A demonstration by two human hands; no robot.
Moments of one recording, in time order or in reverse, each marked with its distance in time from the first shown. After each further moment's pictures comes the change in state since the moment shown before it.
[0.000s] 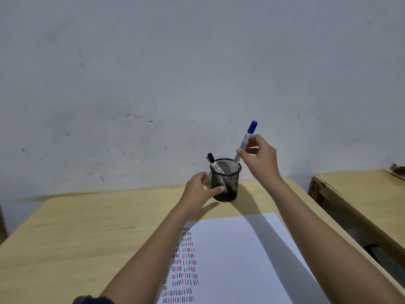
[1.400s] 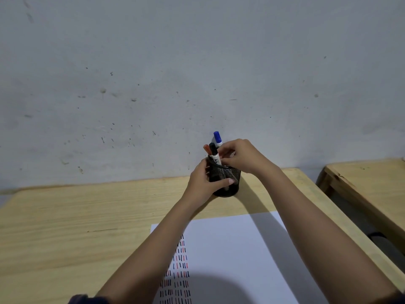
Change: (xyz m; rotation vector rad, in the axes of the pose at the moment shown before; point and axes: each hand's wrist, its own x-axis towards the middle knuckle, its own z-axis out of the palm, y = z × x) left_hand 0.012 0.002 0.012 -0.279 -0.011 0.184; right_hand 0.018 0.000 0.024 -0.278 -0.572 -0.024
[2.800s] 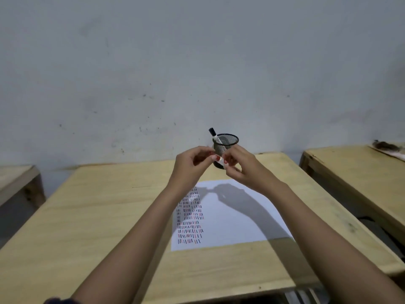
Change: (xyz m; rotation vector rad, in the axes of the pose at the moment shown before) left_hand -0.160 0.105 -0.037 0.050 0.101 0.268; right_hand -0.175 -0.057 0.013 -0.024 0.171 -0.417
